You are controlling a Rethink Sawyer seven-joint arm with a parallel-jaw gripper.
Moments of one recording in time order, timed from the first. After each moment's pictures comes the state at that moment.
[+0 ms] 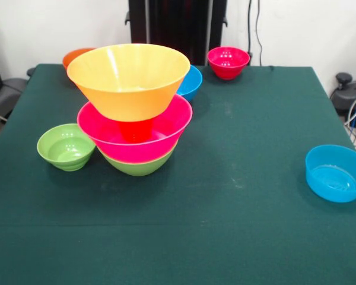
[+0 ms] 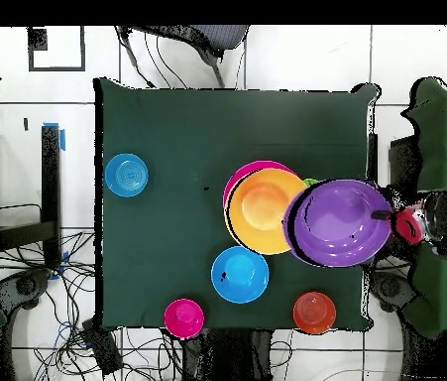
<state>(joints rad) -1.26 -0.89 0.84 1.57 -0.12 1.33 0.96</state>
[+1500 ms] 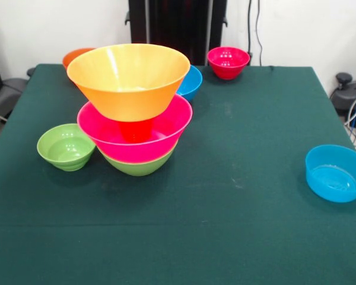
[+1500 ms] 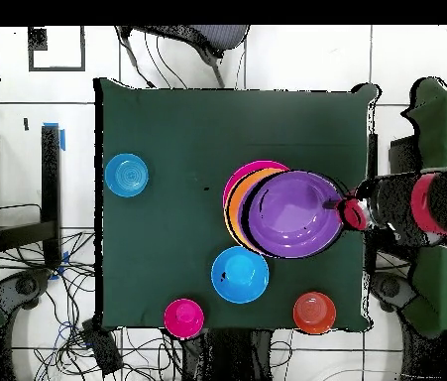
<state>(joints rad) -1.17 -0.89 0.81 1.67 -0.03 1.23 0.96</state>
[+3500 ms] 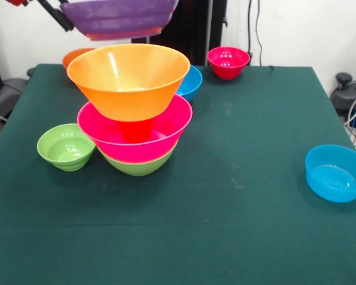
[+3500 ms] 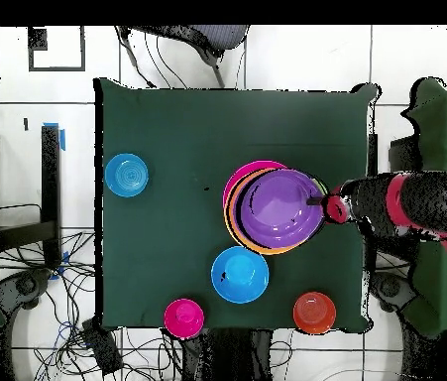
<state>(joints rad) -1.17 -0.70 0.79 1.67 -0.07 1.12 0.96</state>
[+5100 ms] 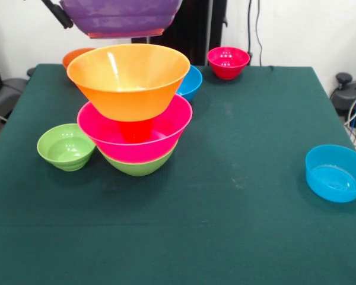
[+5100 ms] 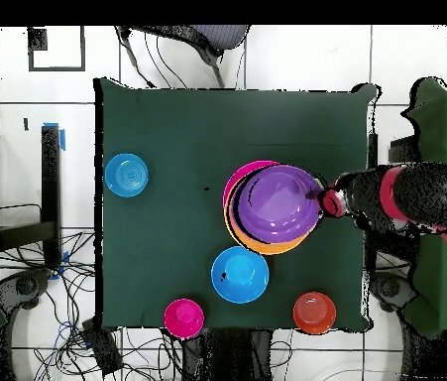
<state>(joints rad) -1.13 -0.74 0.79 1.65 -0.09 1.12 0.96</state>
